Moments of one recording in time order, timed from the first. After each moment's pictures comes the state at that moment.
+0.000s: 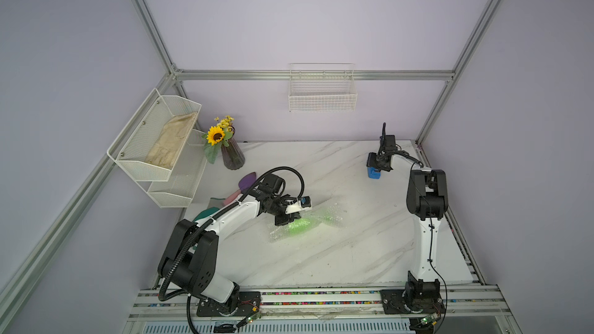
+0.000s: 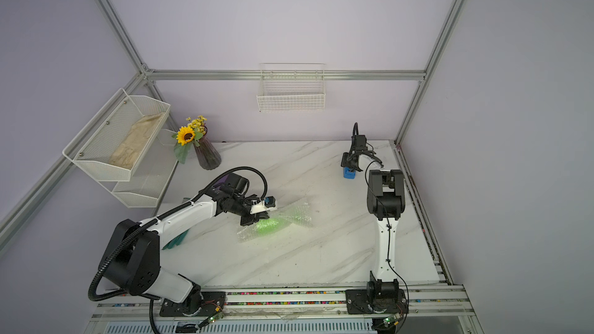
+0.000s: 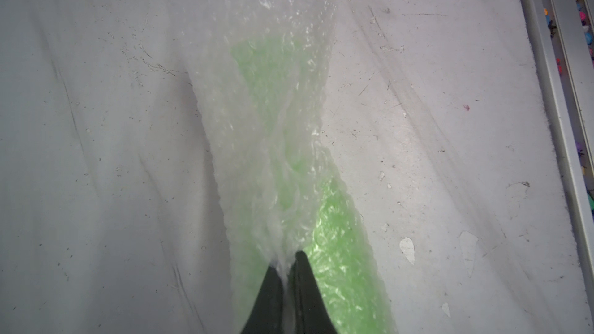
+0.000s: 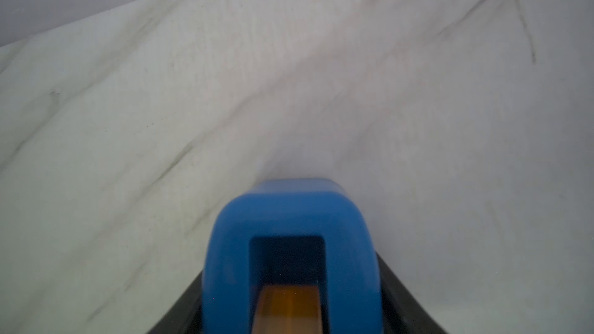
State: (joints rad) left arm -0.43 1.52 0.99 -0.58 0.53 0.98; right arm 0.04 2.32 1.80 -0.39 0.03 0.29
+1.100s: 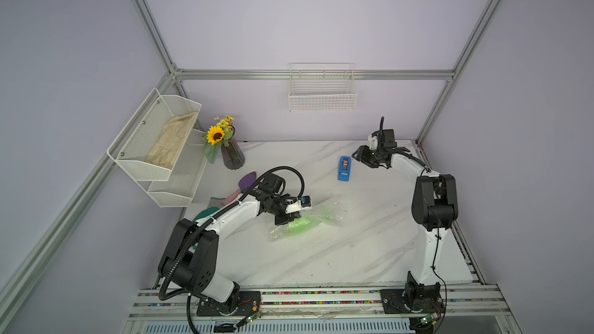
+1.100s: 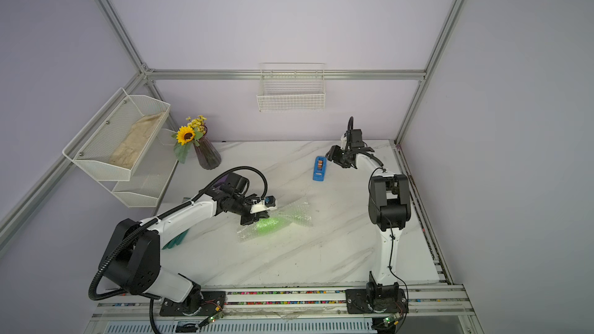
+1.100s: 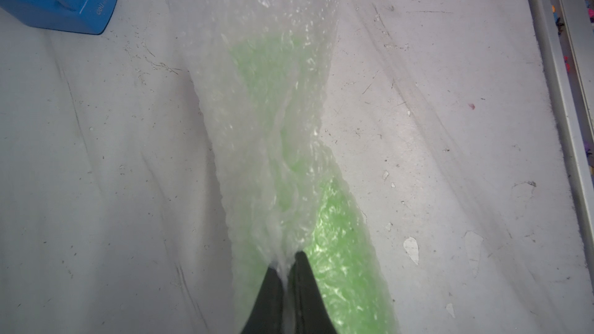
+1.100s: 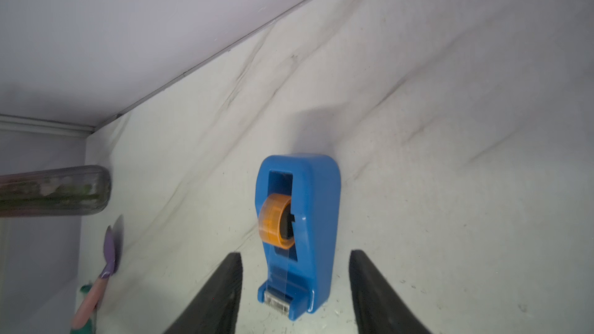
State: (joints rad) left arm -0.44 1.52 0.99 -0.57 0.53 0.98; right arm 0.04 2.10 1.63 -0.34 -0.45 0.49
